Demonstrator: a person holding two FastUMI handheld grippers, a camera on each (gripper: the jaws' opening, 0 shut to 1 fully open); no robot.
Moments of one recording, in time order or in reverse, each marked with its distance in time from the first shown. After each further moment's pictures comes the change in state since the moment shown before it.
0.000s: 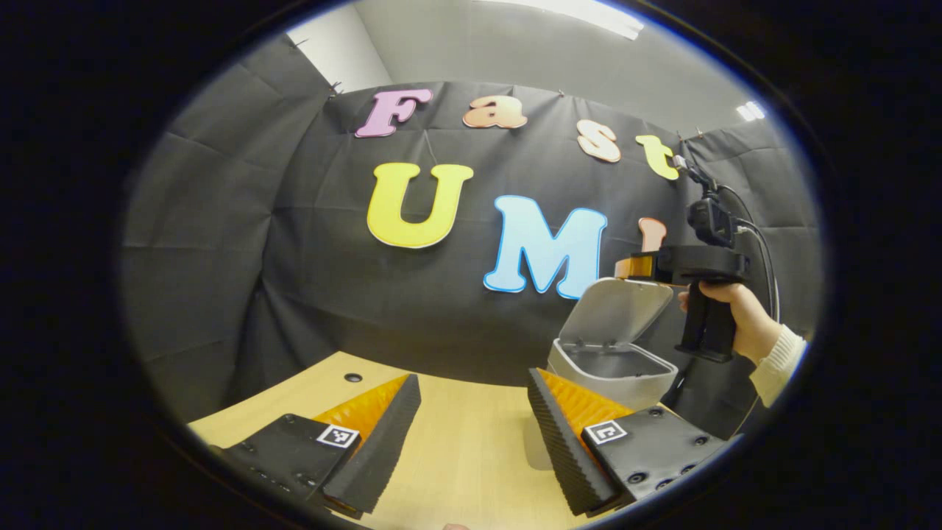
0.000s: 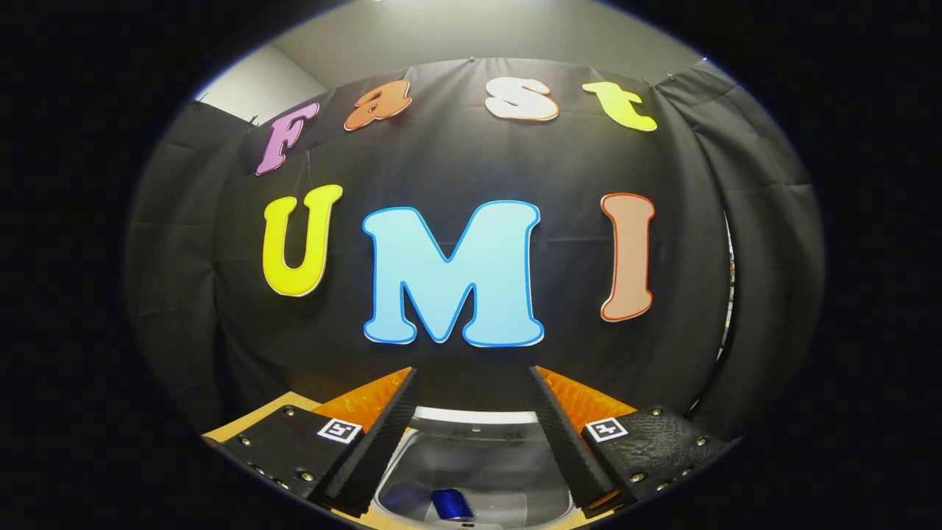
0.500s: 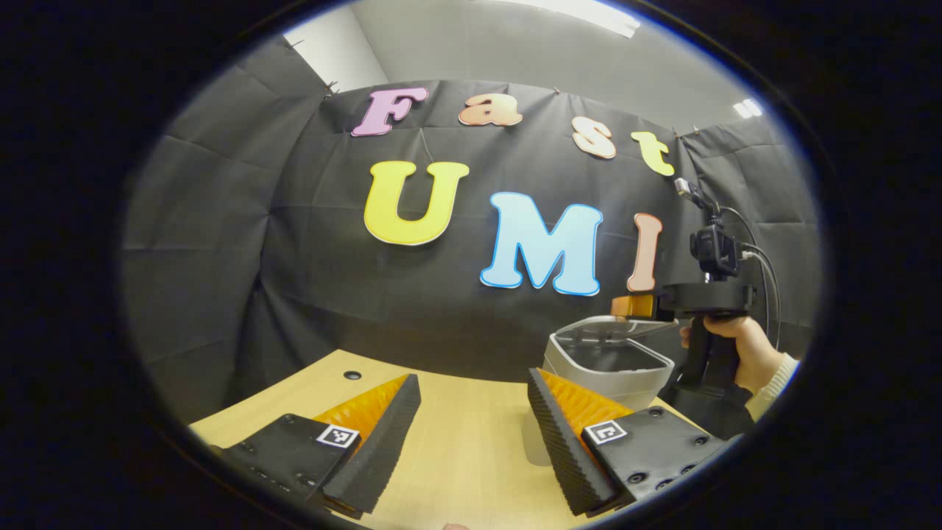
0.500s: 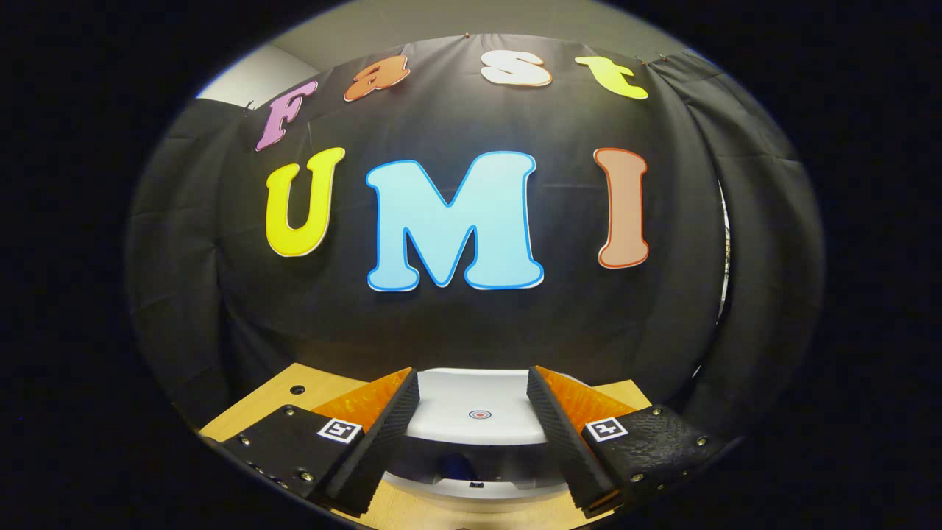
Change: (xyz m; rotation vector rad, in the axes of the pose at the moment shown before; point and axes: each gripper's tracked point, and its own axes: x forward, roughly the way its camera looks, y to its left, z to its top) left arm -0.002 0.001 -0.003 0.016 0.012 -0.009; right arm -0.023 0.004 -0.079 0.027 0.151 -0.006
